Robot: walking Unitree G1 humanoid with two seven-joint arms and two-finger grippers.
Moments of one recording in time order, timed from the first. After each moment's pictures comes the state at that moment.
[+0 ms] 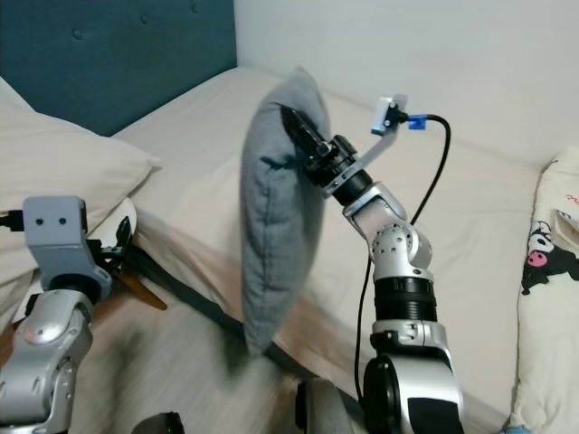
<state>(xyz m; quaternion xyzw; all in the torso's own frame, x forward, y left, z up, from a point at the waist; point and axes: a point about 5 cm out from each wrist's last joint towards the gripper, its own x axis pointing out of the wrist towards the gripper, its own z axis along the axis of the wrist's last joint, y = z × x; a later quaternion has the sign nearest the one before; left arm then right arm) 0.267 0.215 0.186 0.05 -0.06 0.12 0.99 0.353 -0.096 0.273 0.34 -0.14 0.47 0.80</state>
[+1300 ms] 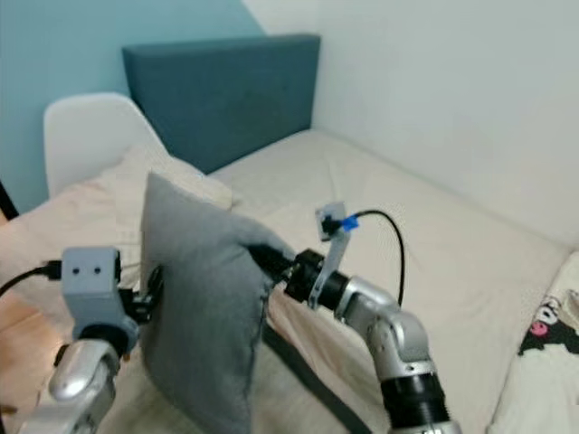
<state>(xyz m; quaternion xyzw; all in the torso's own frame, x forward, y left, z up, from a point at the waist) 0.224 0.177 0.150 0.00 0.01 0.07 1.00 0.295 -0.082 0.151 0.20 0.08 0.48 0.85</state>
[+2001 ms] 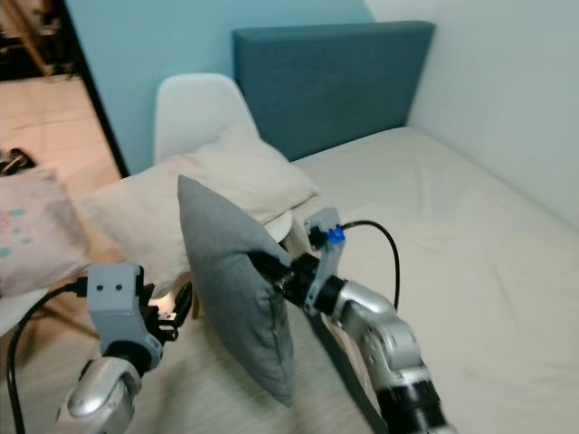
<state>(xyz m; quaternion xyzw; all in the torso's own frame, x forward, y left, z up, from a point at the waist) 0.237 0.166 0.138 -0.01 0.01 0.03 1.00 0.317 -0.073 0.161 0.14 0.03 0.46 0.87</state>
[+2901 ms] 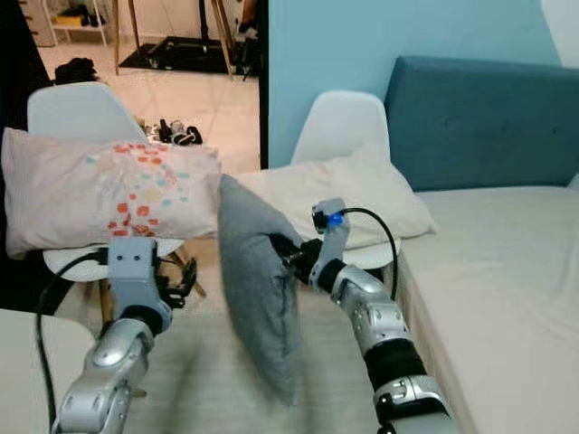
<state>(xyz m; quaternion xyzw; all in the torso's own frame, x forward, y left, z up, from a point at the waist) 0.280 0.169 0.125 -0.01 0.01 0.00 1.00 0.350 -0.095 0.132 0.15 0.05 0.37 0.92</state>
